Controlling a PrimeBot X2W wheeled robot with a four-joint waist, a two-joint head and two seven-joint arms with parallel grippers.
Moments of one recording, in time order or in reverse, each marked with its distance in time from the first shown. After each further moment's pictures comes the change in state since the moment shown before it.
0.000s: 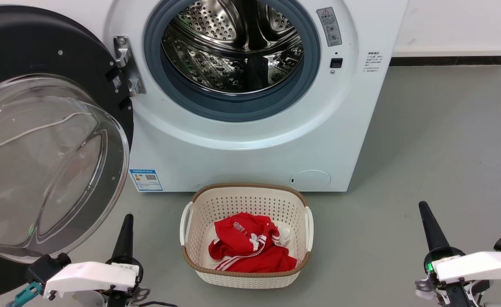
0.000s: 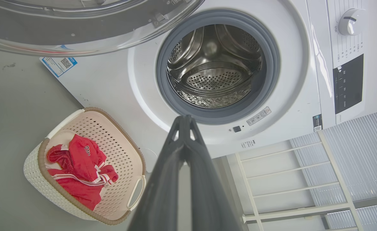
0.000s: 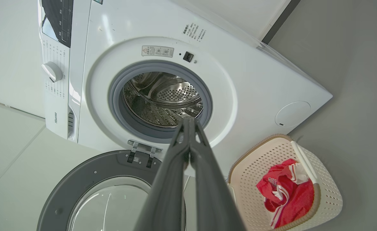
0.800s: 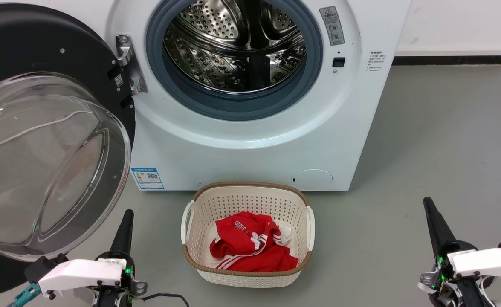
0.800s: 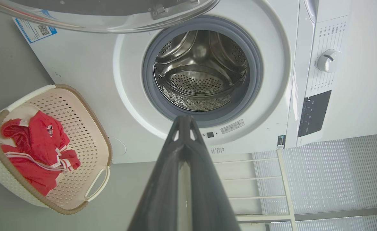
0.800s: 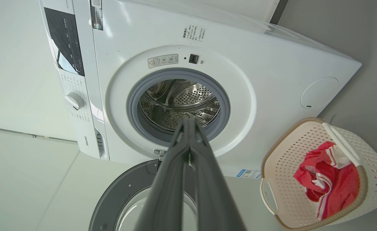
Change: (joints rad) left arm -0.025 0.000 0.021 0.024 -0.238 -0.021 0.058; right arm -0.025 0.000 -0.030 0.020 0.229 0.000 0.052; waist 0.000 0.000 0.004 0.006
